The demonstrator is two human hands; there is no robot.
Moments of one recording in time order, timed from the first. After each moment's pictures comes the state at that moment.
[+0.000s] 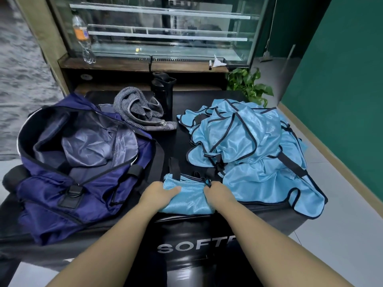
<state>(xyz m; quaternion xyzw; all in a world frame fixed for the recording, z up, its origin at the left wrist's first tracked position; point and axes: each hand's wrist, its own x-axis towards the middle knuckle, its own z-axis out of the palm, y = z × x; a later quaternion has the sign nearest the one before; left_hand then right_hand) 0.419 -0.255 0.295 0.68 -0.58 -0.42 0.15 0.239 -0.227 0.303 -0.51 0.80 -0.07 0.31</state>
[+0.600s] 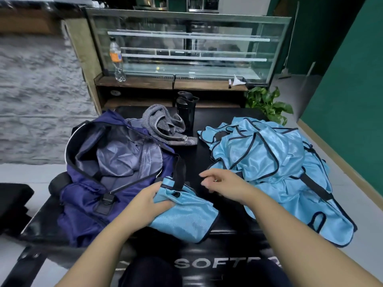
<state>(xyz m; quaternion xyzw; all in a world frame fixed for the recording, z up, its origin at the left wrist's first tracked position) 0.497 -0.218 0.372 0.49 -0.67 -0.46 0.31 0.253 -0.249 0.385 -0.62 0.56 -0.24 0.49</state>
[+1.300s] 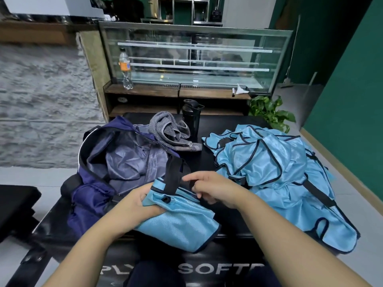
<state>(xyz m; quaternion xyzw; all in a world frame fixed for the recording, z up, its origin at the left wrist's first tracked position) 0.529 -0.196 0.400 0.40 -0.62 -0.57 0.35 0.302 -0.241 0.414 -0.59 0.51 -0.21 0.59</state>
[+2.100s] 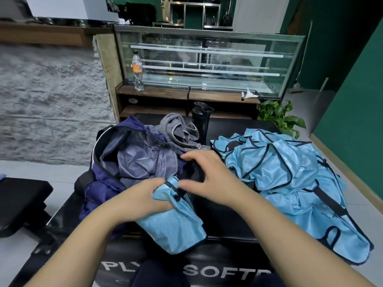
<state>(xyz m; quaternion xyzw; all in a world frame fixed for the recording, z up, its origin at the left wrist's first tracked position) 0.542 -0.205 0.431 0.51 -0.73 -0.41 0.20 0.332 -0.216 0.459 -0.83 0.45 -0.27 0.18</state>
